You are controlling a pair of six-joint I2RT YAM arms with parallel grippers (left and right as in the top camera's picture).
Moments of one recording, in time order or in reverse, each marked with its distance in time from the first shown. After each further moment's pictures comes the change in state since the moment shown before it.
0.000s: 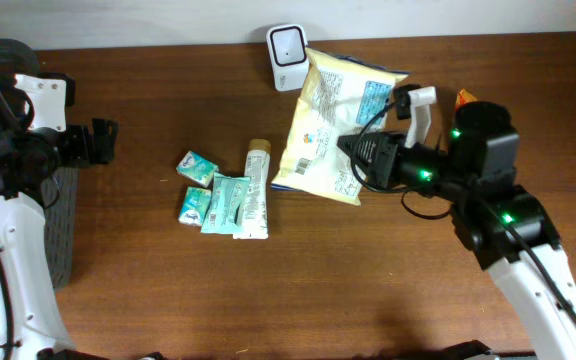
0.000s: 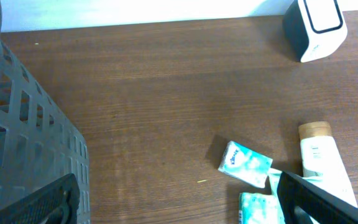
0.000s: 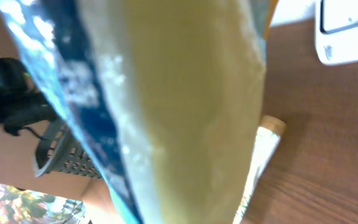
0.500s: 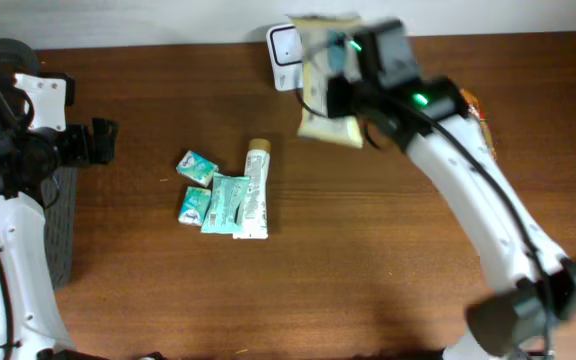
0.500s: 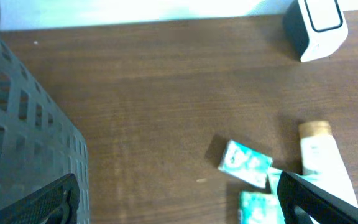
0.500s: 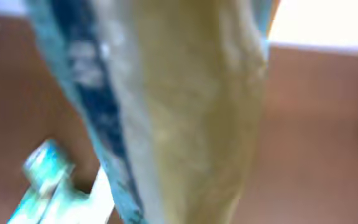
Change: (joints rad) left arm 0.000 0.000 0.000 -0.004 0.000 0.000; right arm 0.198 0.666 0.771 -0.455 0.801 -0.313
